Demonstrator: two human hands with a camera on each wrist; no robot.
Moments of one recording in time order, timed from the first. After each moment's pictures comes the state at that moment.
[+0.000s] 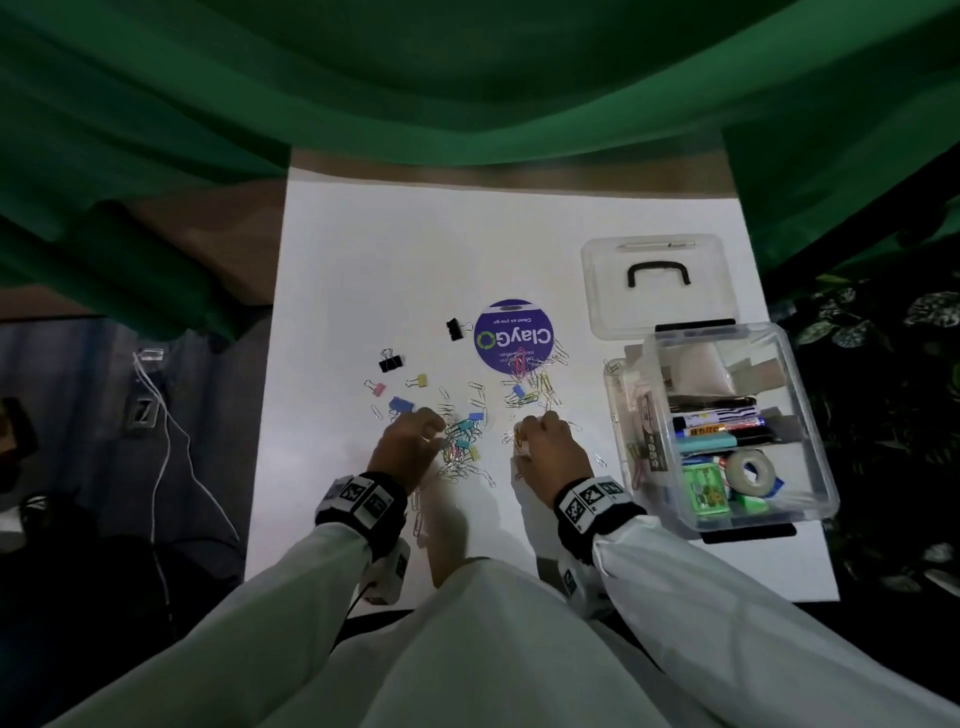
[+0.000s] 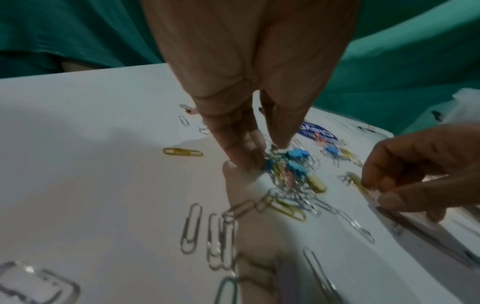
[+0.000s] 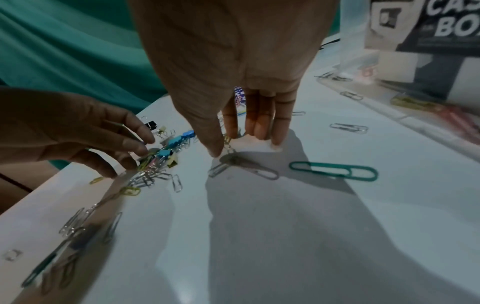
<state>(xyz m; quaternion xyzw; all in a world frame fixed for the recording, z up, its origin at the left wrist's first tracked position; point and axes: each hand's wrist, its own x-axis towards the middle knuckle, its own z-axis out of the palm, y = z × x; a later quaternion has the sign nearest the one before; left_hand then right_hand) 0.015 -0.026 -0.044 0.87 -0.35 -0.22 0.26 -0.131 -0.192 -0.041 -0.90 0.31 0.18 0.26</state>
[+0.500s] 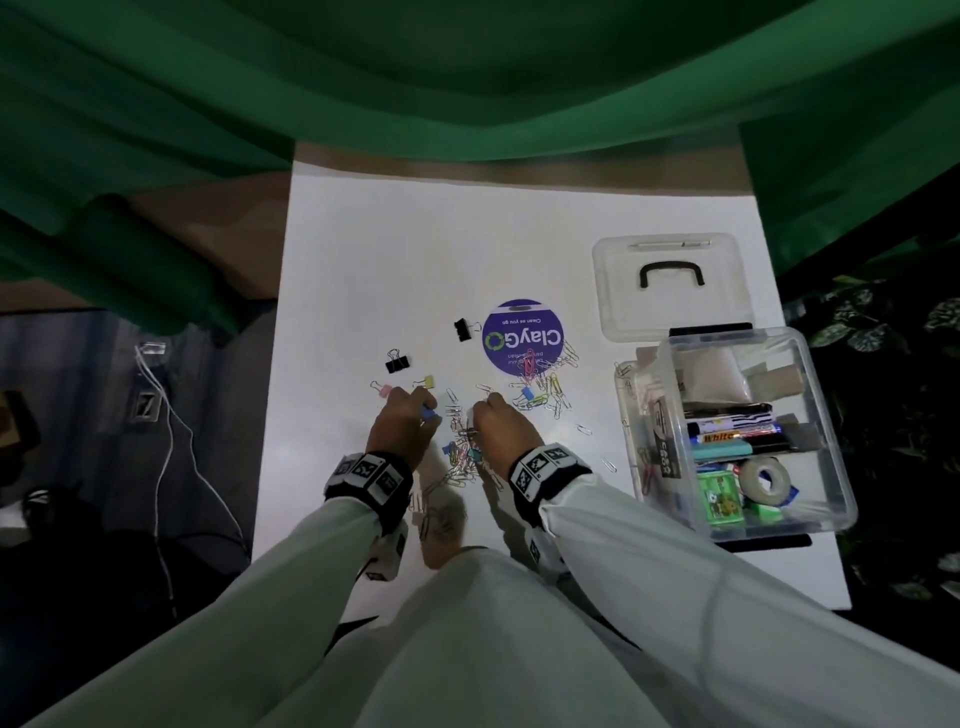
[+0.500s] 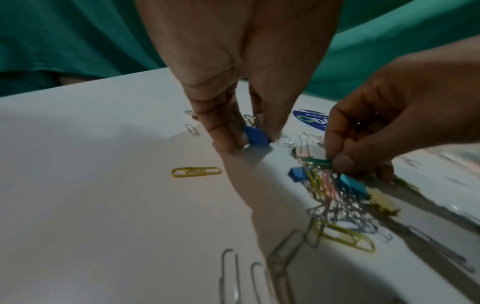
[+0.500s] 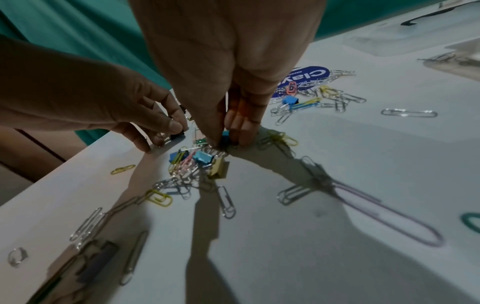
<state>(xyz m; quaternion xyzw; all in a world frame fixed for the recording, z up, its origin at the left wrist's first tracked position) 0.045 -0.037 -0.051 0.91 -0.29 -0.22 0.22 -0.054 -0.170 -0.049 -0.91 0.20 0.20 0.29</state>
